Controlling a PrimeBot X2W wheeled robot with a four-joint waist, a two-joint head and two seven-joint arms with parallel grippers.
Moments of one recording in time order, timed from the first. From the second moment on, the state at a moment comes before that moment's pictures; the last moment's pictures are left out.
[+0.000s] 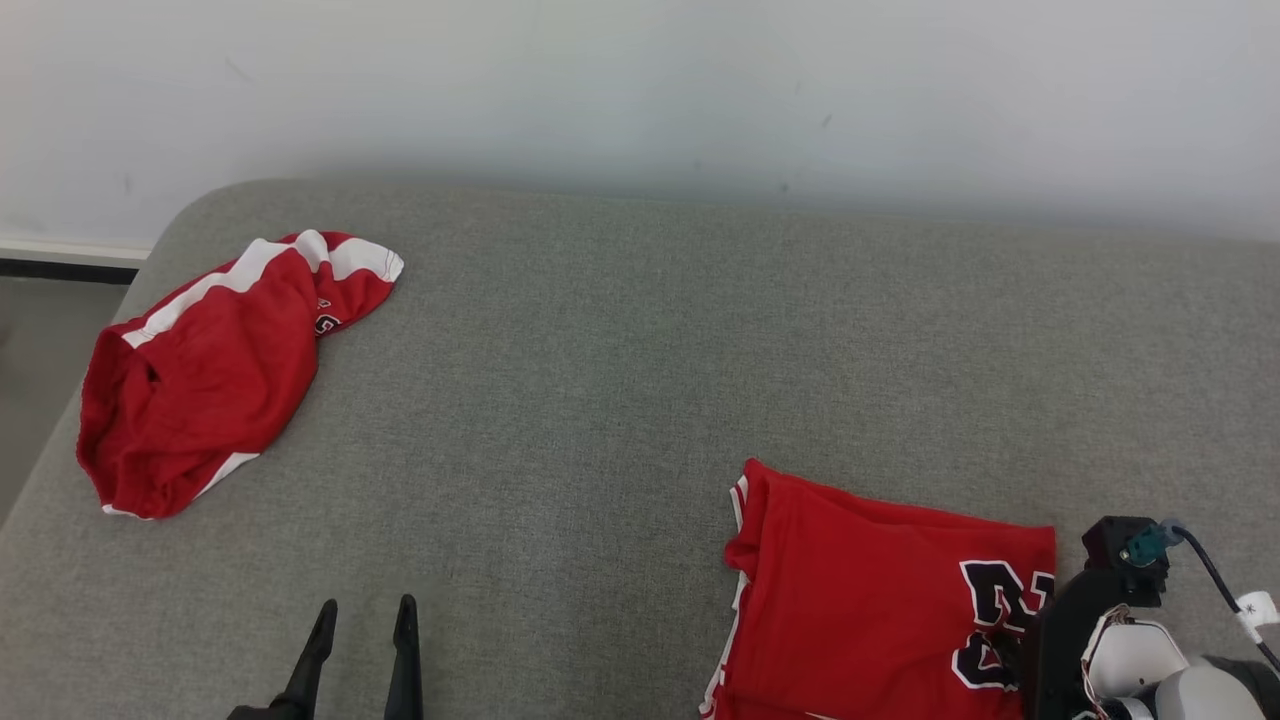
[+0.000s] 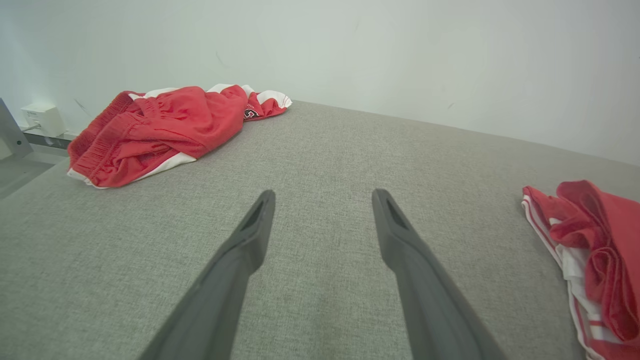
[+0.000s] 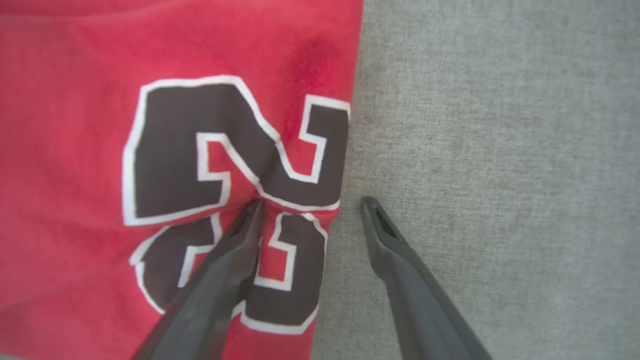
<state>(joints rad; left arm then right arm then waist) 0.03 0.05 -0.04 0.21 -0.21 -0.11 -0.26 -0.19 -0.11 -0.14 0.38 0.14 0.13 0.77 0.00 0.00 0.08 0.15</state>
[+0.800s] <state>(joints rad) -0.05 0.05 -0.09 0.05 -0.19 -0.12 -0.26 -0.51 -0.43 0.20 0.28 0.19 0.13 0.78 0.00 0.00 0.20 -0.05</state>
